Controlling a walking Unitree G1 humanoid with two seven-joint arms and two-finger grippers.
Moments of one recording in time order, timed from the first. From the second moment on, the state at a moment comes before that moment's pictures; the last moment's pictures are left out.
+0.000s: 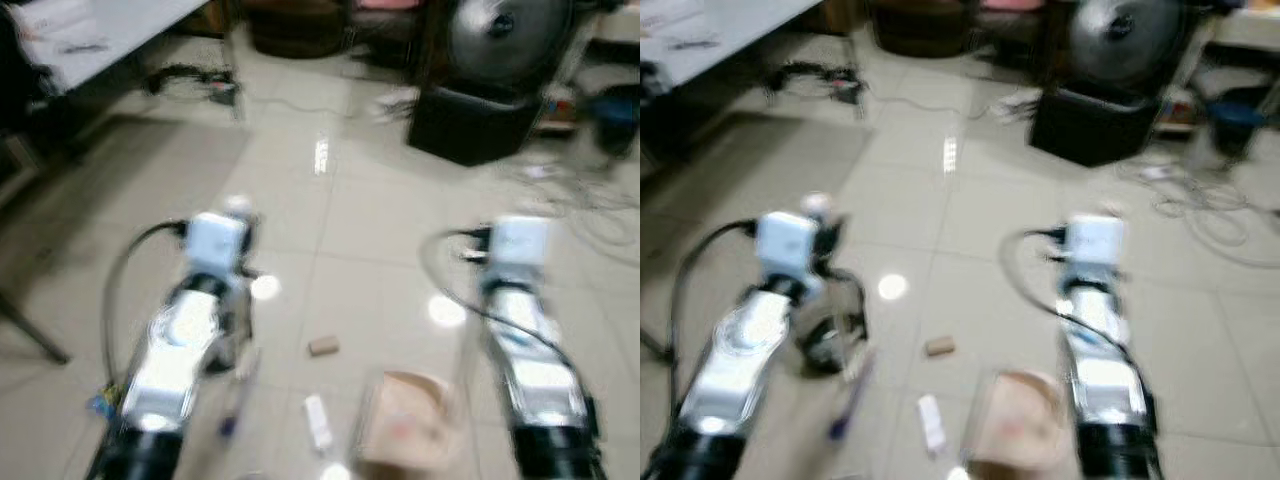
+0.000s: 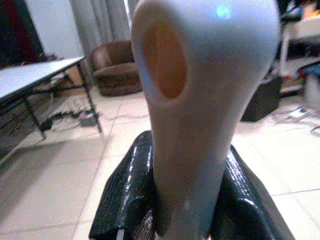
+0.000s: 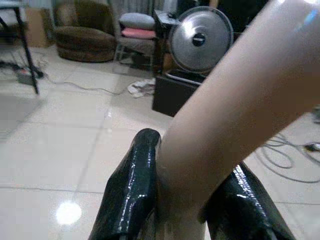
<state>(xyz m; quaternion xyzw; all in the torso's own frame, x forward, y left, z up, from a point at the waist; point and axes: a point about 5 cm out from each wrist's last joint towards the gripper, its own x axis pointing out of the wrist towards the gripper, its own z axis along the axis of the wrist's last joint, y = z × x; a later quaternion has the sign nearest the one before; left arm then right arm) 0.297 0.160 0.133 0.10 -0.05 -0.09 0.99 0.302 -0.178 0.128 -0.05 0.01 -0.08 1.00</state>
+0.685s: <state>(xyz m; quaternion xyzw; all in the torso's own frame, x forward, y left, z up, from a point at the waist) 0.302 0.155 0.113 0.09 -0.04 -0.04 0.99 0.313 -0.202 0.132 -0.10 -0.04 -0.08 0.99</state>
